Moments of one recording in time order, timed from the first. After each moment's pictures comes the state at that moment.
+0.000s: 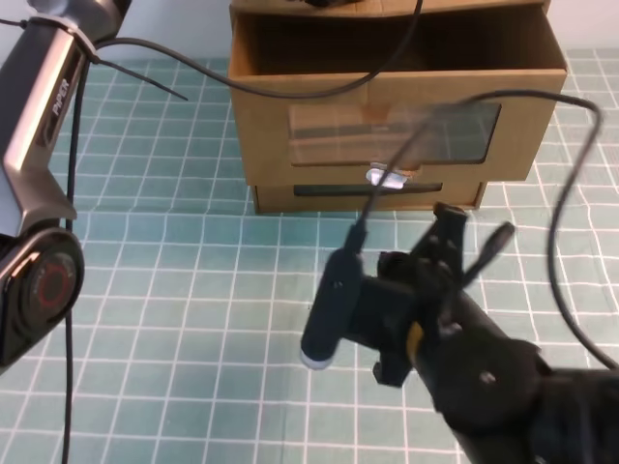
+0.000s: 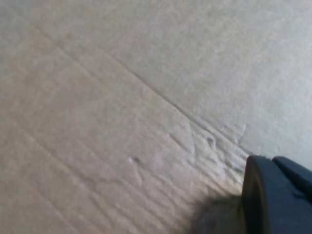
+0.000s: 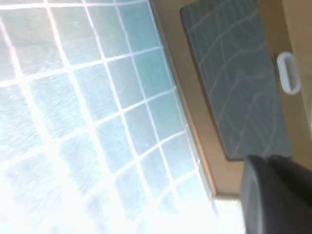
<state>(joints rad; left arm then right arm) -0.39 2.31 -2.63 -0.59 1.15 0.47 1.08 1.59 -0.92 -1.54 0.75 0.89</state>
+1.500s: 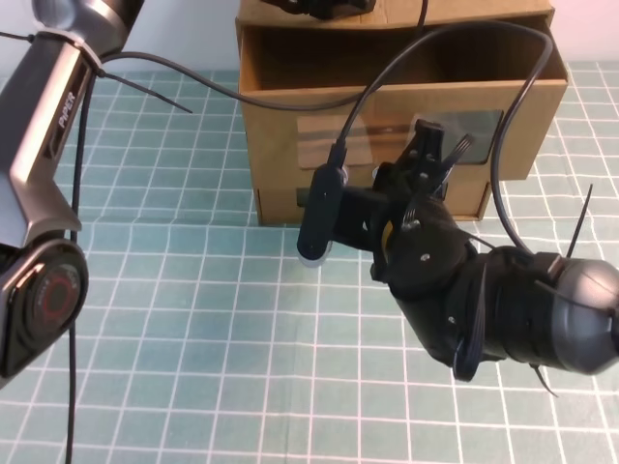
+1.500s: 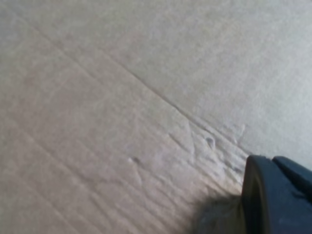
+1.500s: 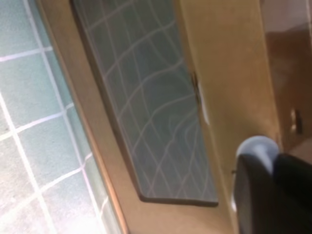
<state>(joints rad) -0.39 2.32 -2.63 -0.60 1.14 0.48 0.89 1.78 -1.15 -1.65 0.72 0.79</state>
